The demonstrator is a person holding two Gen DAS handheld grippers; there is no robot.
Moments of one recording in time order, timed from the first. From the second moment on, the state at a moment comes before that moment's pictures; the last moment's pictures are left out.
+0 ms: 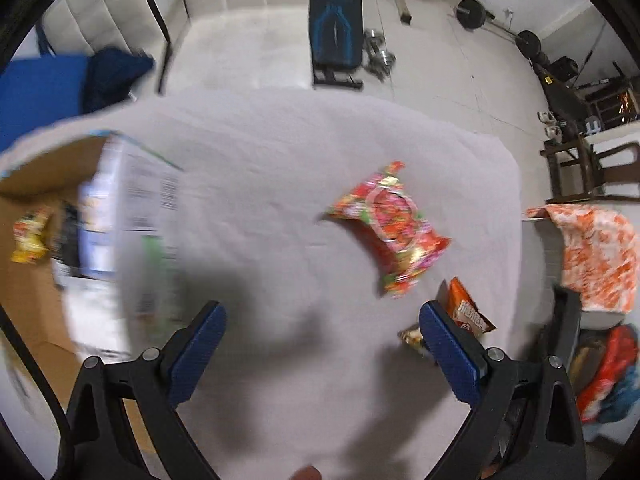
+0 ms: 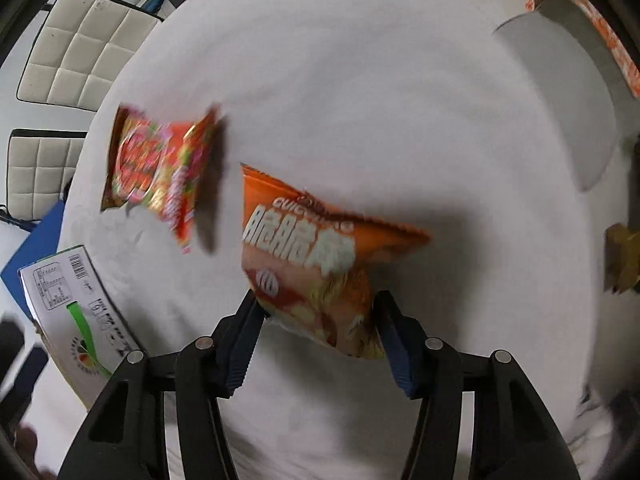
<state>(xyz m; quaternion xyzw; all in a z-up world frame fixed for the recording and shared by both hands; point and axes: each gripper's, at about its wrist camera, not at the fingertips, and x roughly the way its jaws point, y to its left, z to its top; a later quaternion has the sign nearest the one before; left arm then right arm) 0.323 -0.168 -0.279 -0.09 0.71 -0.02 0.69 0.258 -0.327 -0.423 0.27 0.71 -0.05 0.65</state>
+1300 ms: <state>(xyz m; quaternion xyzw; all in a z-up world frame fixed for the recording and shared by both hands) 0.326 -0.226 -0.362 0.03 0.73 -0.05 0.69 0.289 -0.391 -0.433 0.26 0.72 -0.04 0.64</state>
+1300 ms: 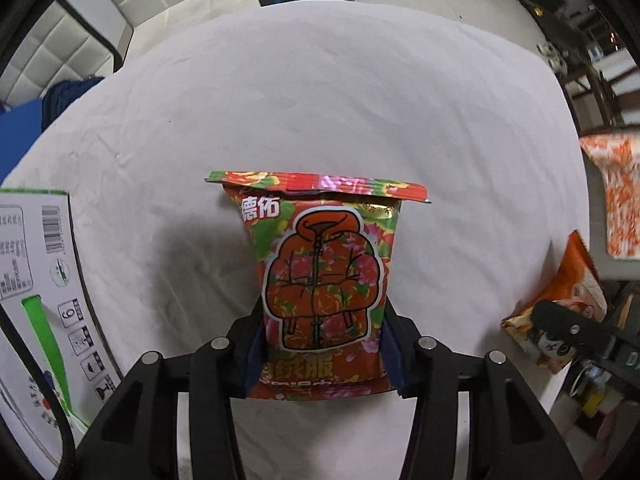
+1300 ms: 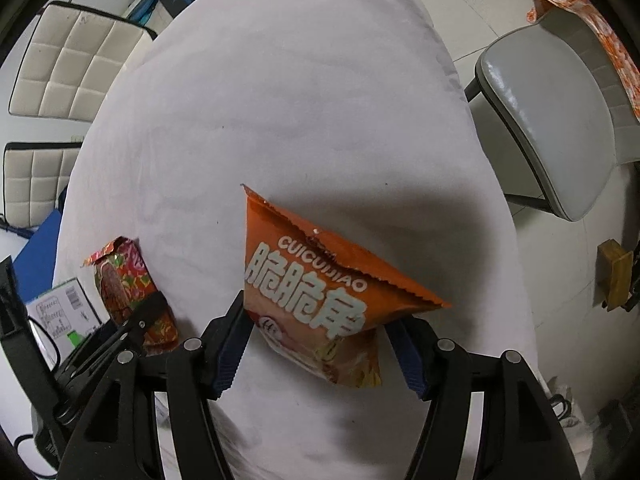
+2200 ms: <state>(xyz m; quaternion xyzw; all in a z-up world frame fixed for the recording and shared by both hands) 0.232 -0.152 -0.222 0.01 0.61 -0.07 0.79 0.242 -0.312 -0.339 0.15 0.68 0.03 0.71</state>
